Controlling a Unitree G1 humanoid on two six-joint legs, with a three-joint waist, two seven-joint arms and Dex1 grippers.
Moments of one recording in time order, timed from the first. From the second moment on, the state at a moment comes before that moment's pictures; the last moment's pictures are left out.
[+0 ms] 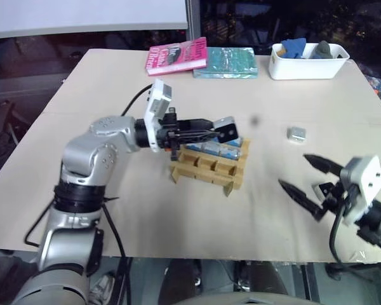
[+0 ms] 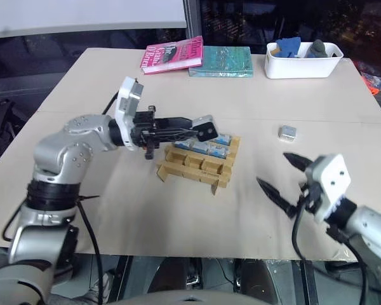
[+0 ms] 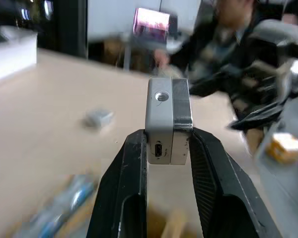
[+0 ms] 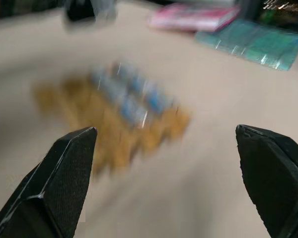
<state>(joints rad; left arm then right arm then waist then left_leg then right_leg) -0.72 0.67 -0.07 -0.01 -0.67 0.67 -1.21 0.41 -0.84 -0.29 -0.83 0.72 0.31 0.45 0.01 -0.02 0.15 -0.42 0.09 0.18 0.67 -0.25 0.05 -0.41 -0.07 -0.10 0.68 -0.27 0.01</state>
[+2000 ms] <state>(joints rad) -0.85 0.48 -0.29 0.45 -0.17 0.21 -1.44 0.33 -0.78 -0.47 -0.67 0.77 0.14 0.87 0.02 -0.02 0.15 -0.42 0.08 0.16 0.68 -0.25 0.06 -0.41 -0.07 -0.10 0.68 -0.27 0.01</state>
